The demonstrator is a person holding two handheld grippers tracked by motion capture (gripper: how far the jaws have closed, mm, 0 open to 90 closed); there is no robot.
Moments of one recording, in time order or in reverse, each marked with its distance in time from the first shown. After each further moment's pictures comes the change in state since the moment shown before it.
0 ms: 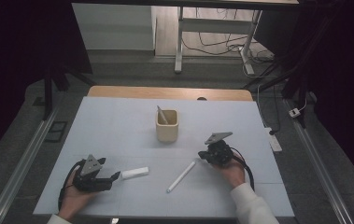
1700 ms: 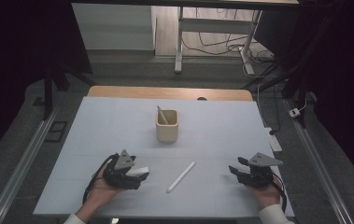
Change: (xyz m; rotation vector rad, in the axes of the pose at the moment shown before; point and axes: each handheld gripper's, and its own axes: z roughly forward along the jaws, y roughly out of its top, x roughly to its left) left arm -0.062 0.070 0.029 0.051 -0.146 0.122; right arm -0.011 -0.101 -0.080 -0.228 -0.199 0.085
